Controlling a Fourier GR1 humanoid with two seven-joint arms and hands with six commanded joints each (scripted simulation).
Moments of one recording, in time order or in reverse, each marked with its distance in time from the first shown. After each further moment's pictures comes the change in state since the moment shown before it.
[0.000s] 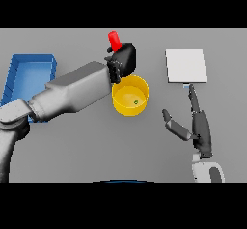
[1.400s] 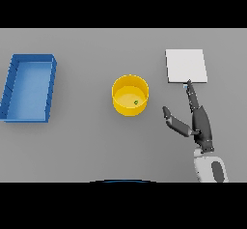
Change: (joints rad) left arm 0.192 0.472 0.811 0.143 1.011 0.441 0.337; right arm -0.059 -0.029 -0.017 0.049 -0.057 0.052 -0.035
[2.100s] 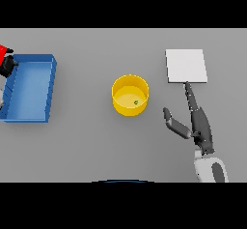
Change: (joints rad) left arm 0.538 0.081 -0.033 -0.500 0.219 0.345 0.296; right arm 0.015 -0.014 0.015 -0.009 0.015 0.013 -0.008
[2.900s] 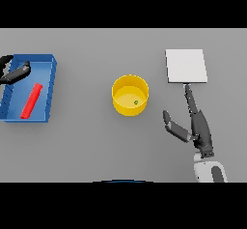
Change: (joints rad) left arm 0.060 0.112 -0.071 -0.126 0.159 -0.271 0.006; right arm 0.034 0.003 0.017 -0.026 0.022 -0.009 -0.008
